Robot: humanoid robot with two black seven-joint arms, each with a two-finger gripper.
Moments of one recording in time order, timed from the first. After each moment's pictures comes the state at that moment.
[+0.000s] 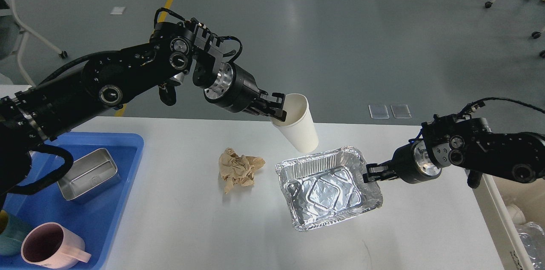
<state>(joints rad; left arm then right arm) -1.39 0.13 -0.23 -0.99 0.90 -0.84 0.28 1.21 -0.63 -0.29 1.32 -0.88 0.46 -0.02</state>
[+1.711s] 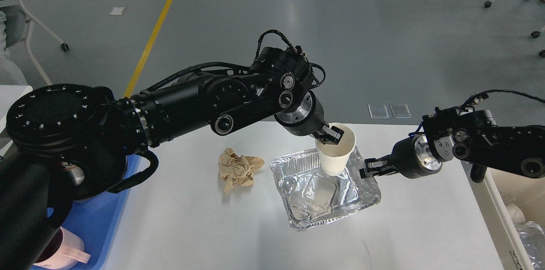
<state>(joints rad) -1.47 -0.21 -0.09 -0.76 1.03 -0.82 0.34 1.26 -0.67 -0.28 1.38 -0.87 0.47 -0.01</state>
